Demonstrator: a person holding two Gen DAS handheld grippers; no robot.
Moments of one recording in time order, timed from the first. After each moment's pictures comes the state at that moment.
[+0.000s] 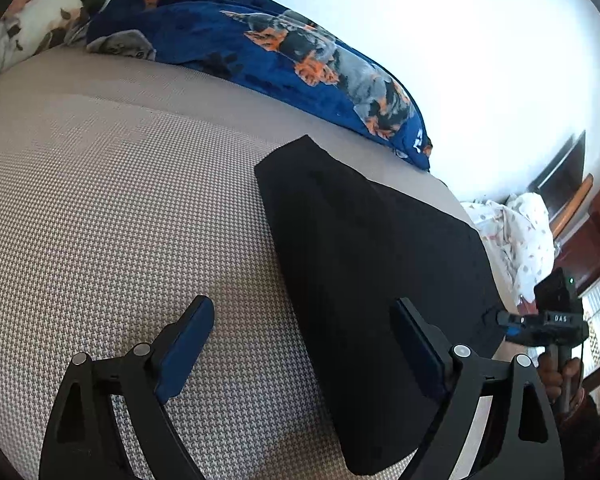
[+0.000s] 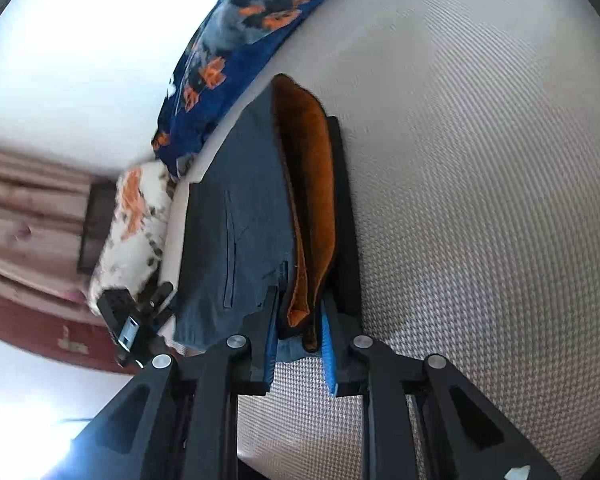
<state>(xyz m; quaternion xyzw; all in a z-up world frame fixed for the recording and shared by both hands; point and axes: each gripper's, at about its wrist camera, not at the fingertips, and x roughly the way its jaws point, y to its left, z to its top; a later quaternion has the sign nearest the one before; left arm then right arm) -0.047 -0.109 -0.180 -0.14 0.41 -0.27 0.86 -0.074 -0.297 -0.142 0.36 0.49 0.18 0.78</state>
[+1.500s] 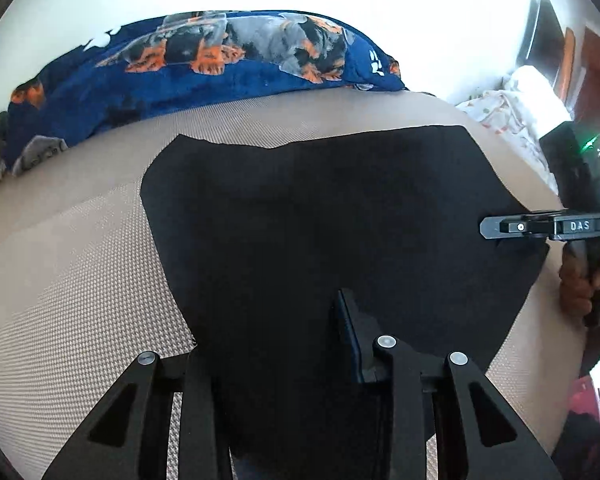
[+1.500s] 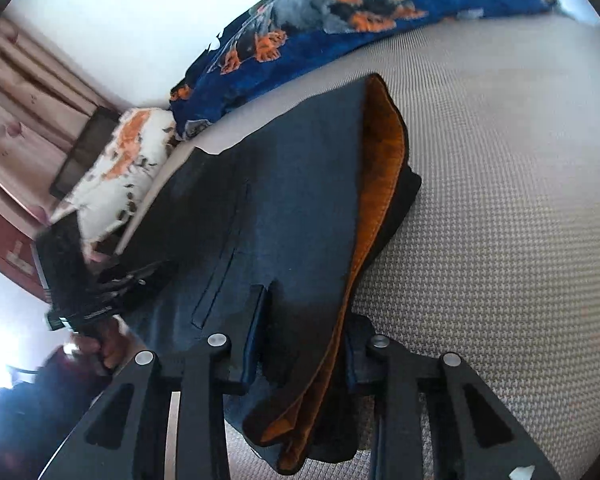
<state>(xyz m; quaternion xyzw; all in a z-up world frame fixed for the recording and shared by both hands) -0.053 -0.210 -0.168 0.11 0.40 -0.28 0.86 -0.008 -0.255 -0.145 0.18 0.46 0.22 0.84</state>
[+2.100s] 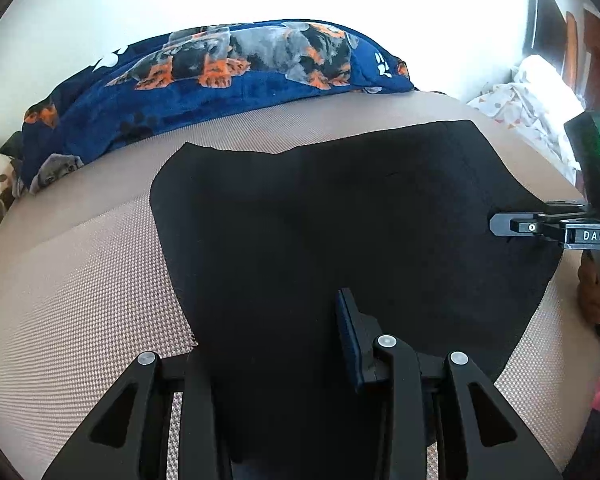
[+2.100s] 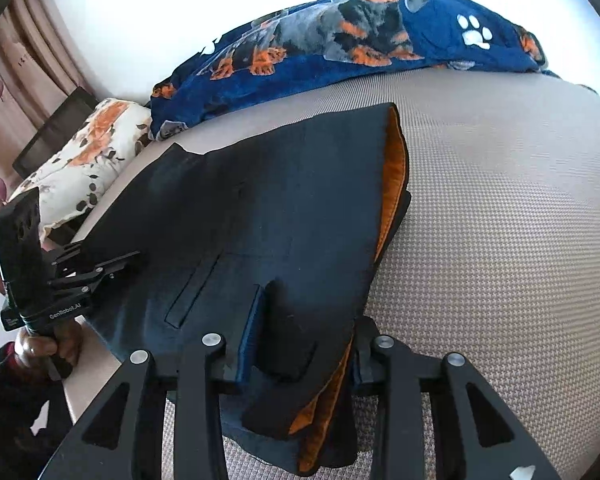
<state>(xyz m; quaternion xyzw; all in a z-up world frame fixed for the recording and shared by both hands) -0.062 -0.221 -0.169 0.14 0.38 -0.25 0.88 -0.022 -0.237 -0.136 0.11 0.42 0.16 0.89</state>
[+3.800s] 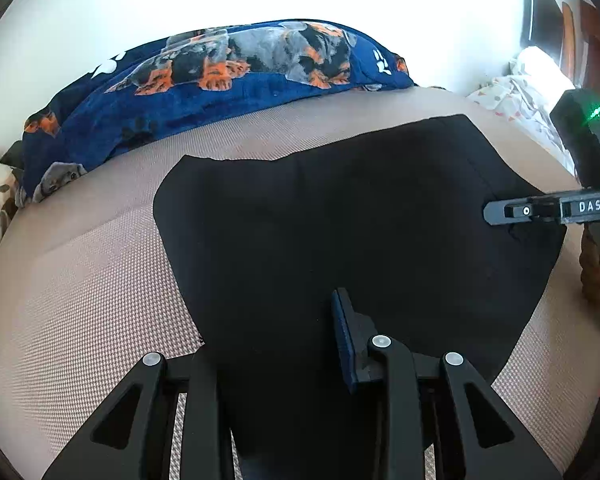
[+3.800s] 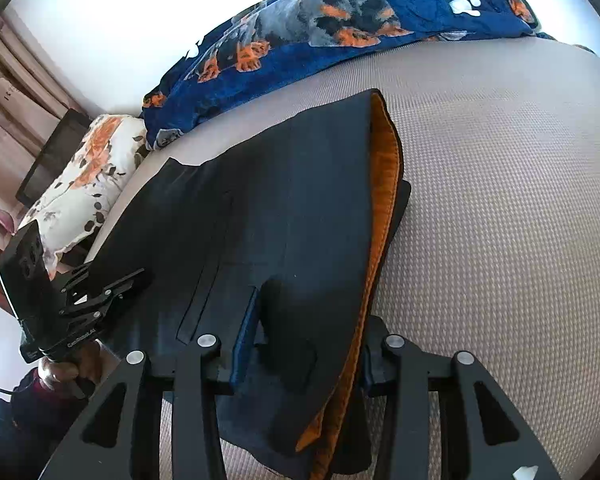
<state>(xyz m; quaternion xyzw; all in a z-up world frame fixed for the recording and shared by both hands) -0.061 -0.219 -0.168 0.16 0.37 -0.25 0.88 -0.005 -0.239 -0.138 0.16 0.45 0.17 0.86</state>
